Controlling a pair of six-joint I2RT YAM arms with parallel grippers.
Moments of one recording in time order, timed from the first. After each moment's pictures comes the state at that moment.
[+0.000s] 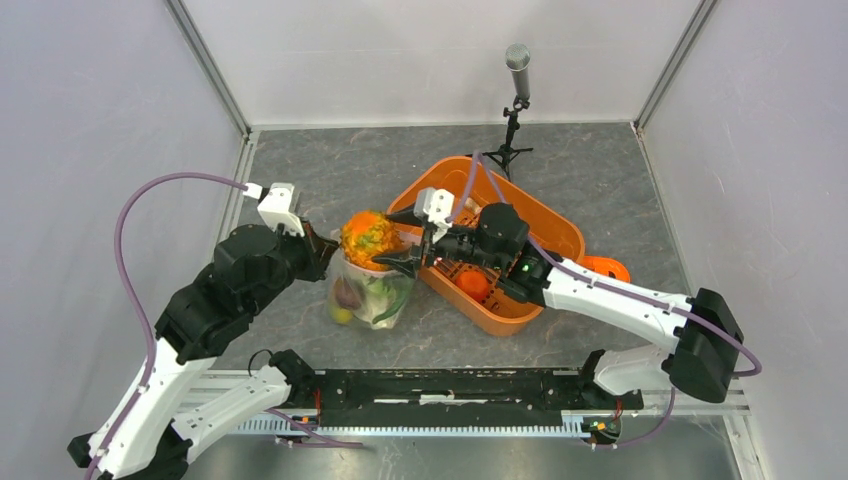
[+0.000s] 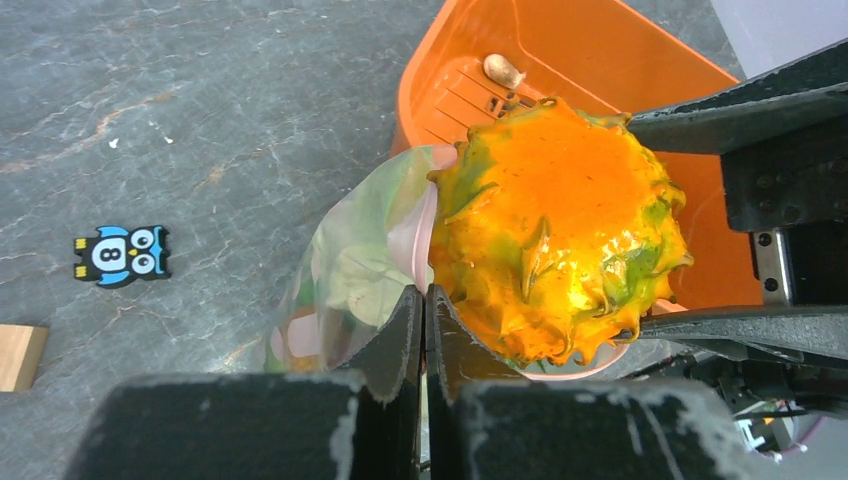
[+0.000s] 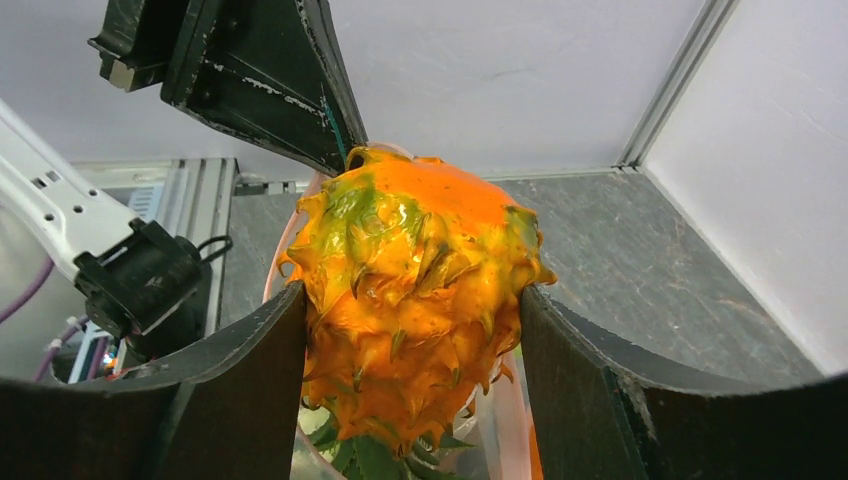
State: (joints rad) left arm -0.69 0.70 1.18 -0.89 -0.24 -0.42; right arm 0.98 1.32 0.96 0.47 -0.35 -0.08
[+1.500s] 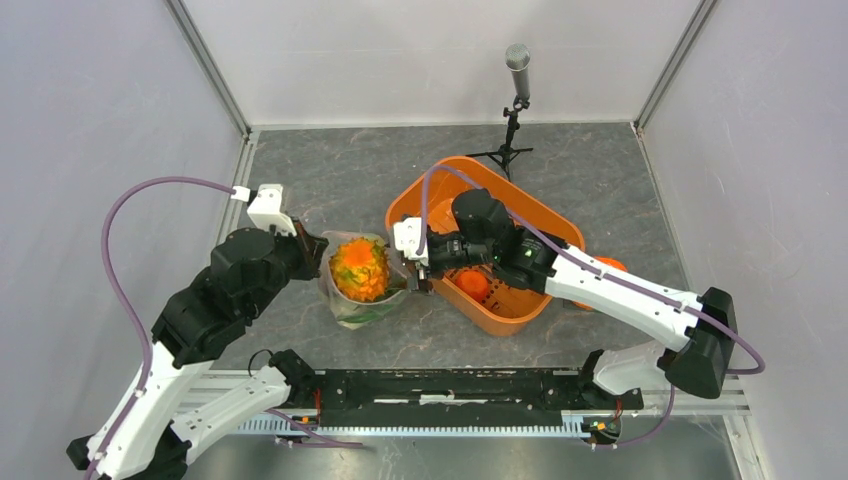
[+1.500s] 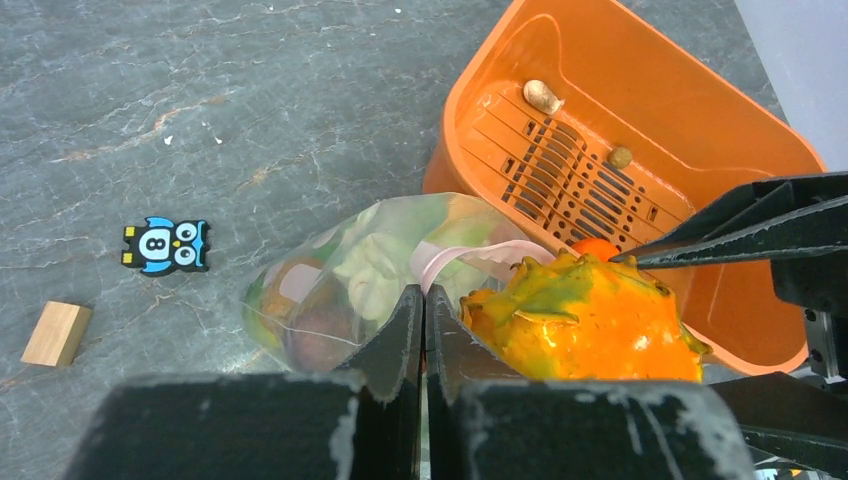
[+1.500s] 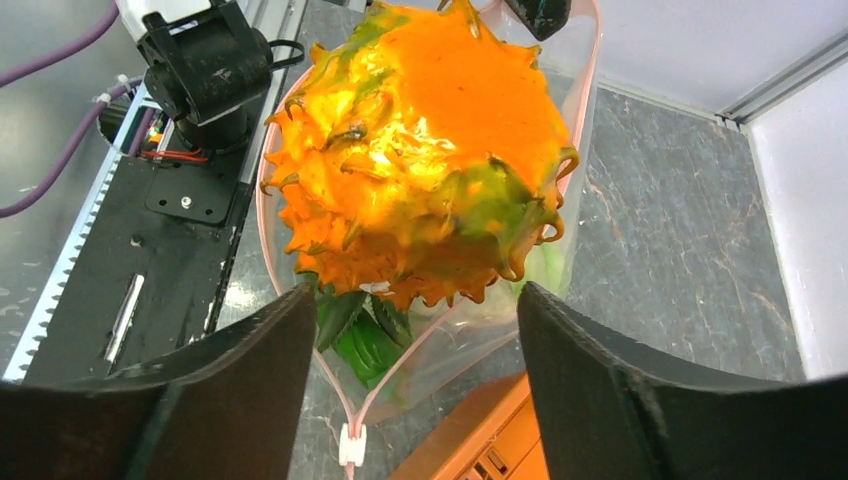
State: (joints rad) left arm -0.69 0.68 1.18 -0.90 -0.36 -0.44; right arm 1.01 1.36 1.23 -0.22 -0.54 -0.52
